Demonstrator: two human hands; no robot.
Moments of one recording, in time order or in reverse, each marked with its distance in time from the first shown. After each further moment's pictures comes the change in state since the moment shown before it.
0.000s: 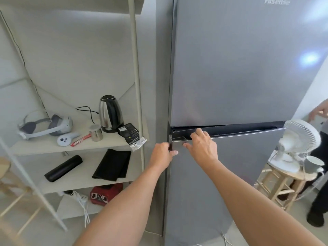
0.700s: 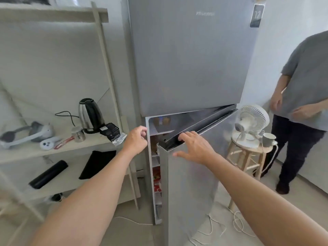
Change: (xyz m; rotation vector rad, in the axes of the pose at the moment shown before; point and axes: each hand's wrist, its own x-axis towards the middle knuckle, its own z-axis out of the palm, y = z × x) left_hand -0.074 0.048 -0.045 -0.017 -0.001 0.104; right_hand -0.120 0.073 -0.087 0.154 -0.133 -0.216
